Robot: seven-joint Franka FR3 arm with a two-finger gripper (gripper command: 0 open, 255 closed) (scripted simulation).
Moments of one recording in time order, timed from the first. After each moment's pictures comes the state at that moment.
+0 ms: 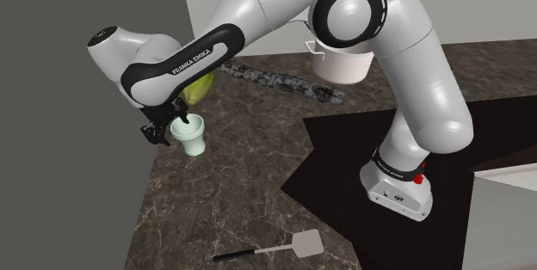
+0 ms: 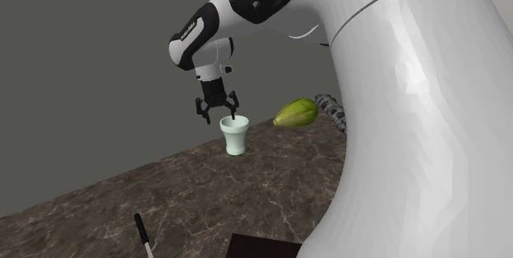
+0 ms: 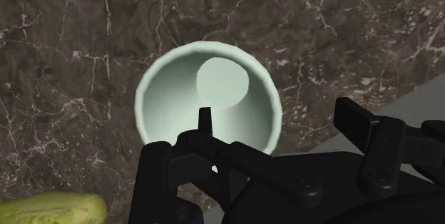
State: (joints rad) arm 0.35 0.73 0.38 -1.35 -0.39 1.87 0.57
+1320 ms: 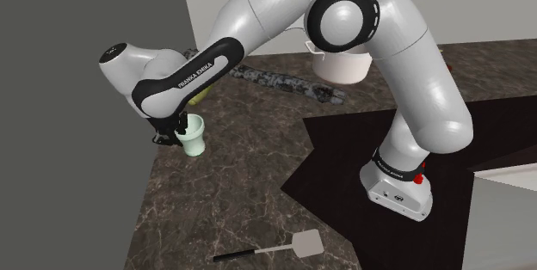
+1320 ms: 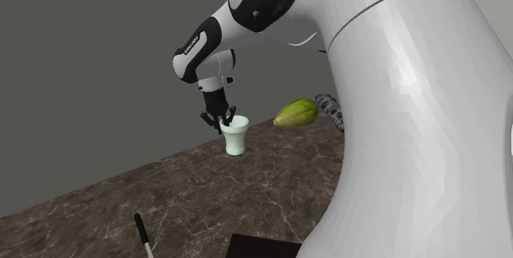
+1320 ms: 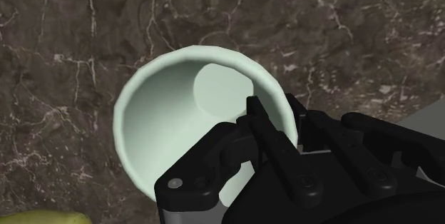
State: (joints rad) arm 0.34 0.77 0.37 -1.38 -0.40 1.94 0.58
